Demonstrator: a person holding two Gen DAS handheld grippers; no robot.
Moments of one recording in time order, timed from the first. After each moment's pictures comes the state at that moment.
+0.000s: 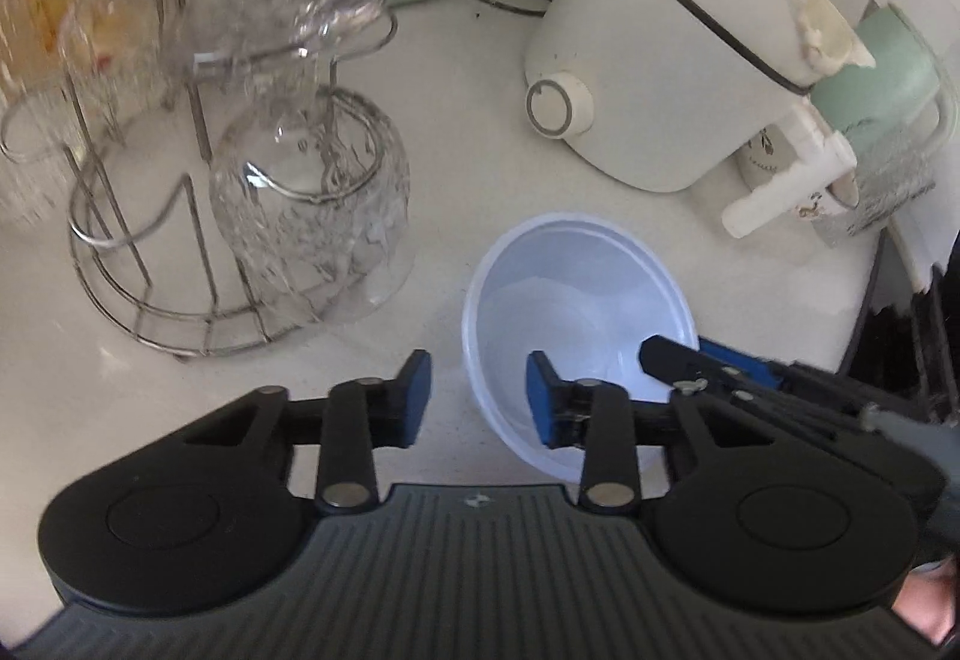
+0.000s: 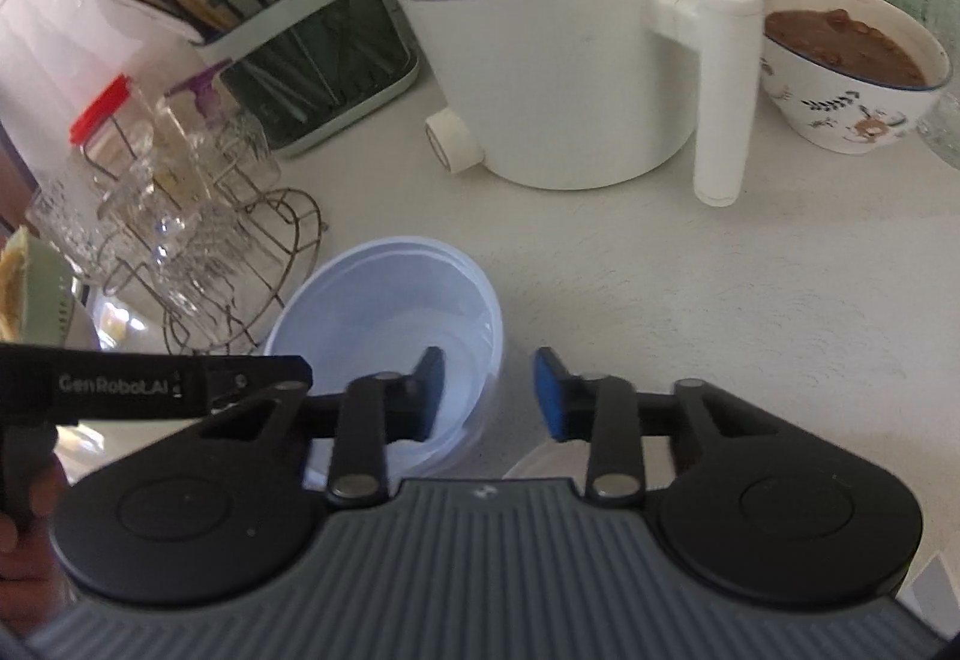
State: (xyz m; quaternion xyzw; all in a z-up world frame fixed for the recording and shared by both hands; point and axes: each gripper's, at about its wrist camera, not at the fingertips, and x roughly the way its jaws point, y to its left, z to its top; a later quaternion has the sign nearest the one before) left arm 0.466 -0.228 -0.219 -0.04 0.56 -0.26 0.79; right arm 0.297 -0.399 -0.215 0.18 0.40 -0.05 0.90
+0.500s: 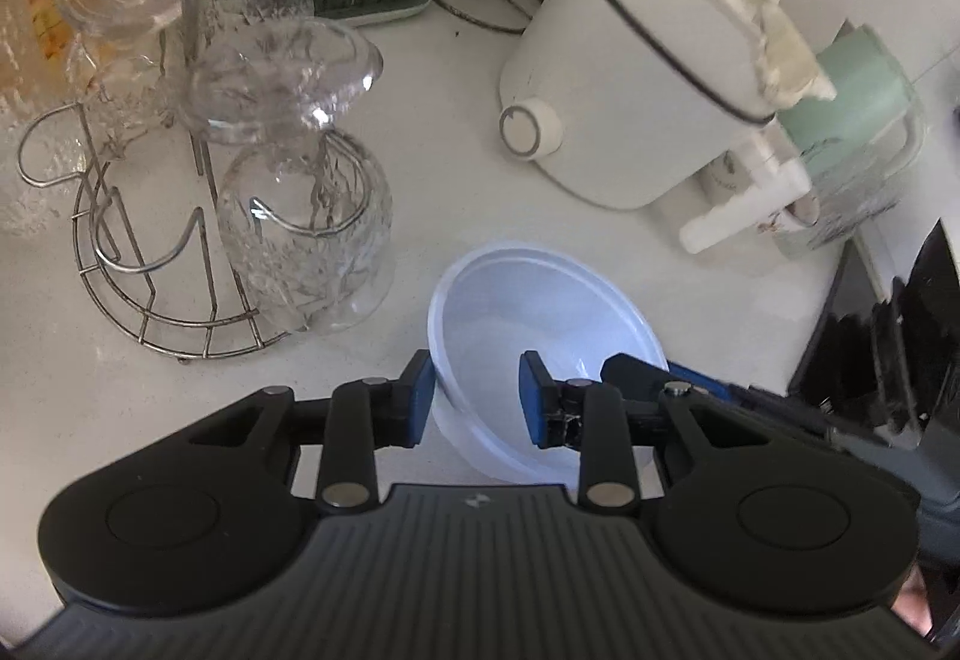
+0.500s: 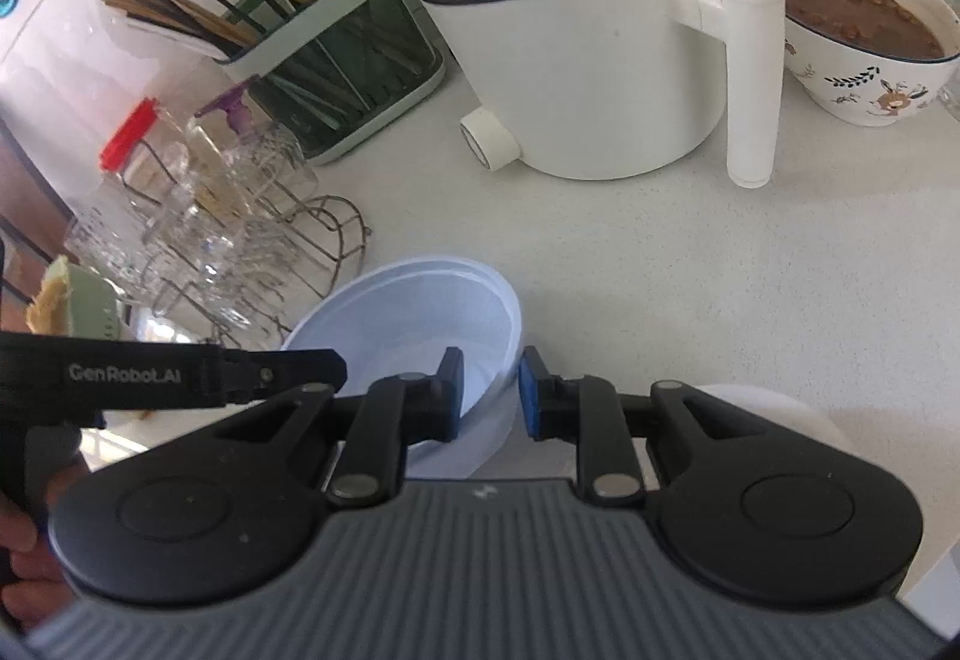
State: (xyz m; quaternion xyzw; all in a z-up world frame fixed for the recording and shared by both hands) left arm 0.469 -0.222 -0.190 -0.06 0.56 -0.28 0.78; right arm 0.294 -0.397 -0.203 0.24 0.40 -0.03 0.88
